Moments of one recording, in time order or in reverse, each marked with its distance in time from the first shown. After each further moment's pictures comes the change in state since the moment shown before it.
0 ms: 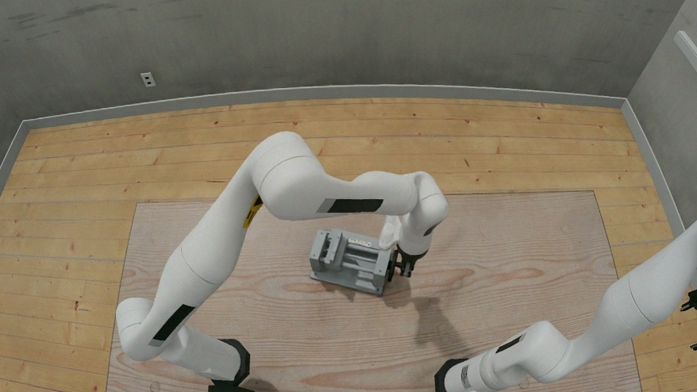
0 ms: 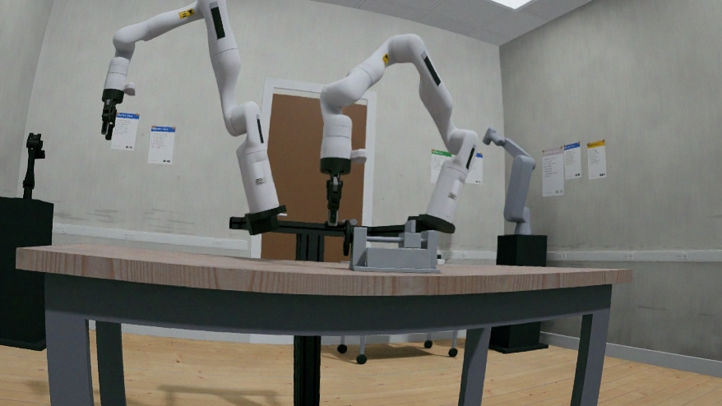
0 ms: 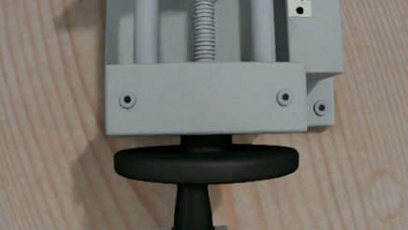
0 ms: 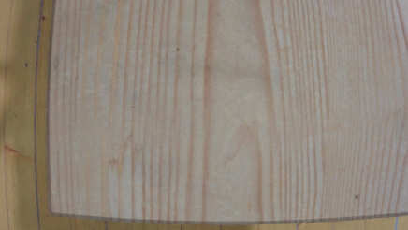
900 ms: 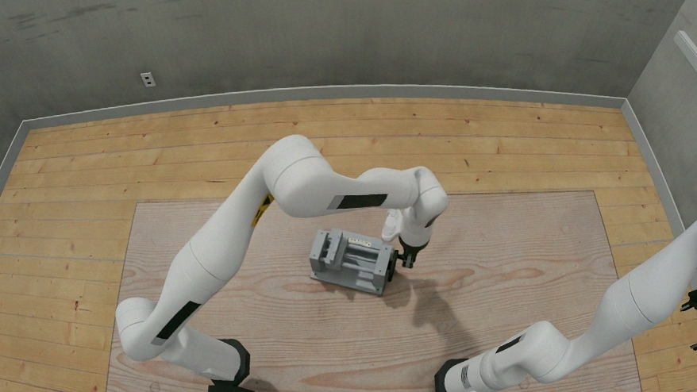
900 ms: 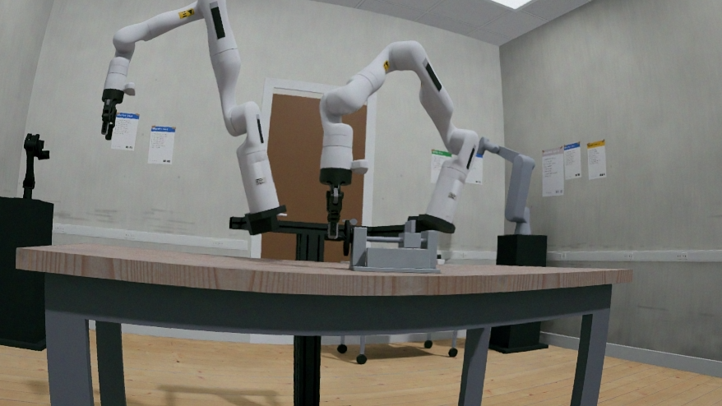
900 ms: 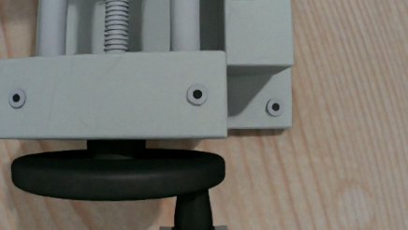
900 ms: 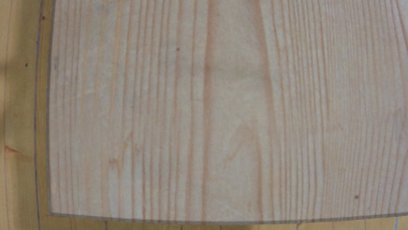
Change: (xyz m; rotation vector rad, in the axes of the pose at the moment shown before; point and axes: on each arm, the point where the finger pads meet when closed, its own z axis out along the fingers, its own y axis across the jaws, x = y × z) left arm 0.000 0.037 0.031 -0.006 -0.005 -0.005; right arm 0.000 0.000 0.000 0.000 0.000 0.000
